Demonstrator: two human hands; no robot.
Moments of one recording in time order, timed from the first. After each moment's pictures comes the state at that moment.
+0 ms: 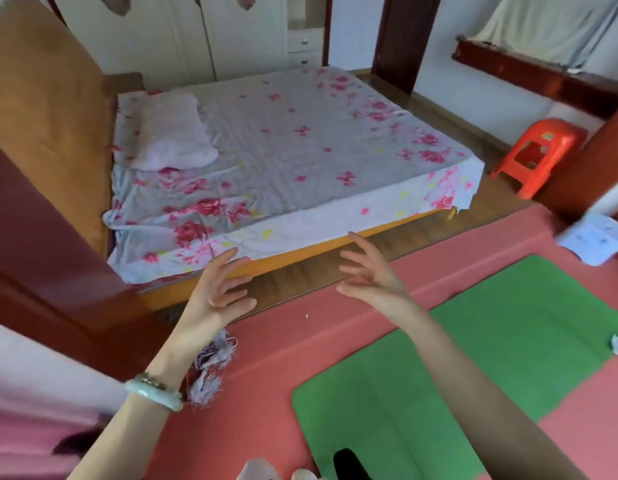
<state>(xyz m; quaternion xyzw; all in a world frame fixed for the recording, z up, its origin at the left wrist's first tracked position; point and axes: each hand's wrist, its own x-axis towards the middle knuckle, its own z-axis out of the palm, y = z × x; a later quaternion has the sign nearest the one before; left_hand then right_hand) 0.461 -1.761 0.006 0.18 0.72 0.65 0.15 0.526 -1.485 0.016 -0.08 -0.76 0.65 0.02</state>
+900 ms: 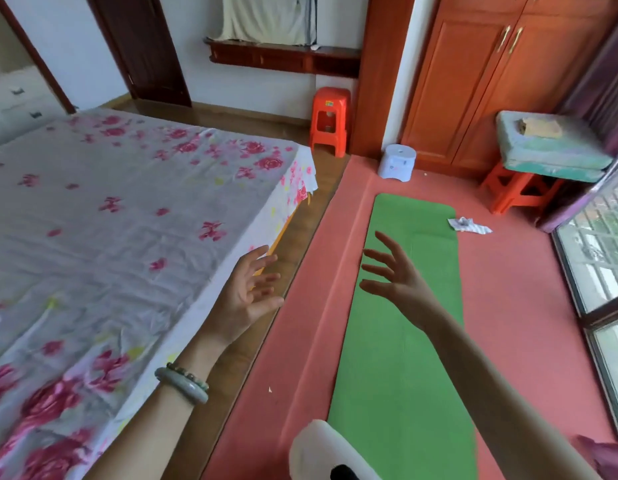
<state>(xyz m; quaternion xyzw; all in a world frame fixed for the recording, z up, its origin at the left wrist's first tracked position) 0.171 -1.533 0.023 0.47 0.57 0.54 0.40 0.410 -1.397 0.015 -0.36 -0.60 0.64 0.33</state>
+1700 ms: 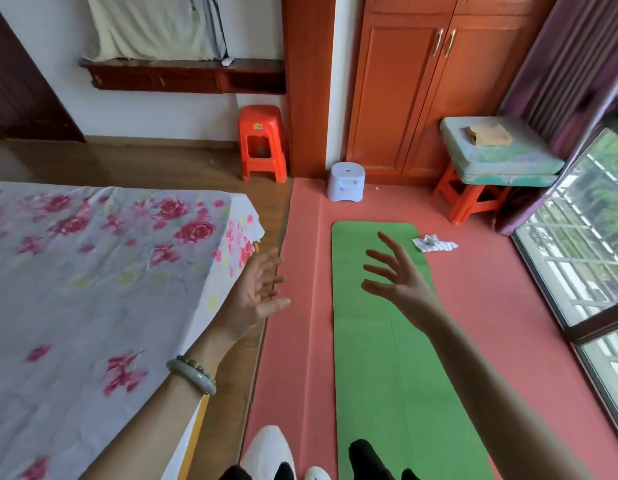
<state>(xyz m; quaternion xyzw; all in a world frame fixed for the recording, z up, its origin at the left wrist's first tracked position) 0.064 -1.043 0.005 0.53 0.51 0.47 0.49 0.326 -0.989 0.017 -0.47 -0.55 0.57 0.40</state>
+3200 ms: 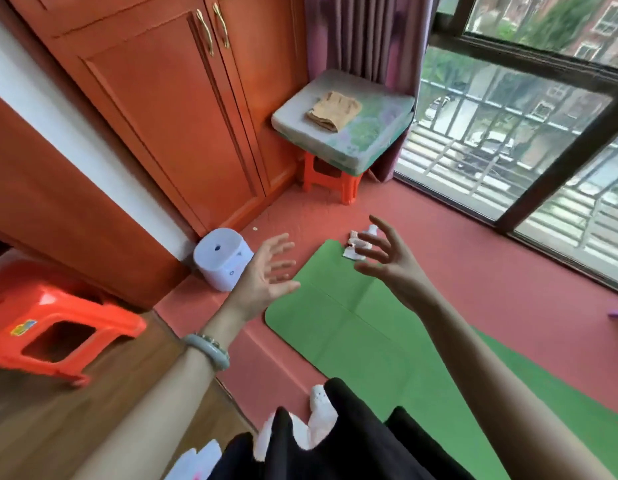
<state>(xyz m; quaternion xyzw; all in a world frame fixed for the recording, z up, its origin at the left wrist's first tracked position) 0.150 -0.157 -0.025 0.72 0.27 0.12 0.63 0.335 -0.321 -0.030 -0.63 -0.24 0.40 0.62</state>
